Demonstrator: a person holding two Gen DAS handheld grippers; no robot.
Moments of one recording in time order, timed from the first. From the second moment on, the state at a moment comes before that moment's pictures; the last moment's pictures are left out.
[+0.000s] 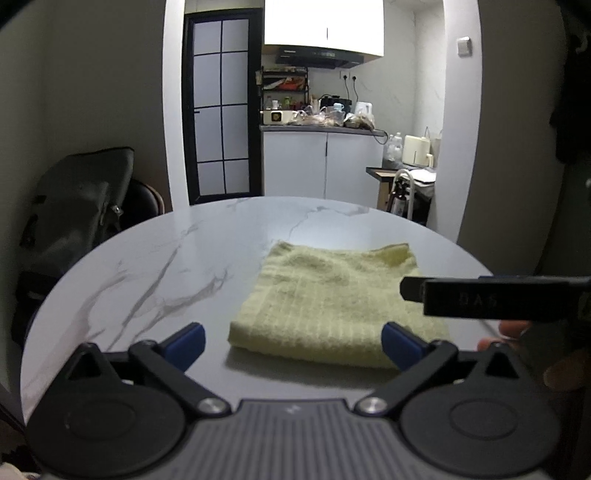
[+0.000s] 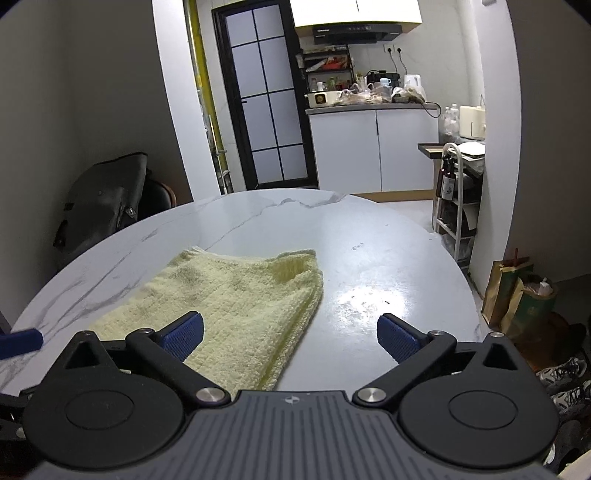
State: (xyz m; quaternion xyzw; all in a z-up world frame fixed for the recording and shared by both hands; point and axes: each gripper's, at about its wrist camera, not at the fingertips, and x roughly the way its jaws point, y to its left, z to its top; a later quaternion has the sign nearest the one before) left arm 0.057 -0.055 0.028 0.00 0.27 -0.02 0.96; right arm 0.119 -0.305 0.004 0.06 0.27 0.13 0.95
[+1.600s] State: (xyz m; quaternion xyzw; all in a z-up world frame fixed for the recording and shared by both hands) left arm -0.037 -0.028 0.038 0.03 0.27 0.01 0.96; right arm 0.000 -0.282 0.012 -0.06 0.23 0.18 0.95
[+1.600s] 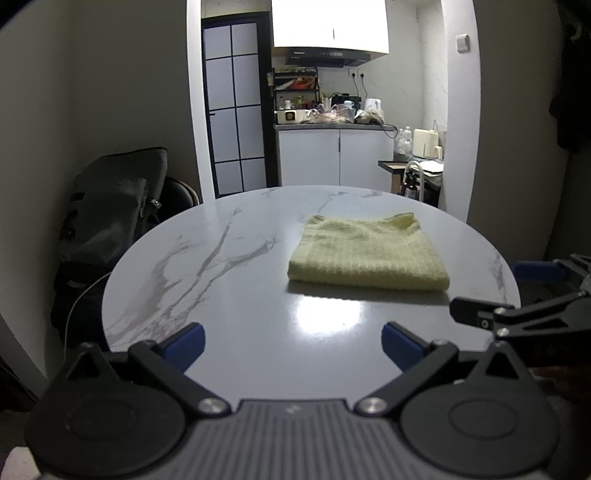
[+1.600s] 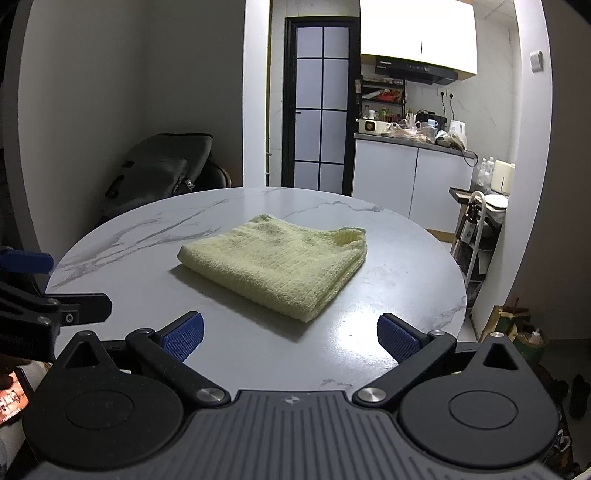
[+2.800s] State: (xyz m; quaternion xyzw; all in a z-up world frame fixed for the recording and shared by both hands) left arm -0.067 -0.029 0.038 0.04 0.26 0.01 0.96; right arm -0.015 -0.289 0.005 -0.07 0.23 0.17 0.96
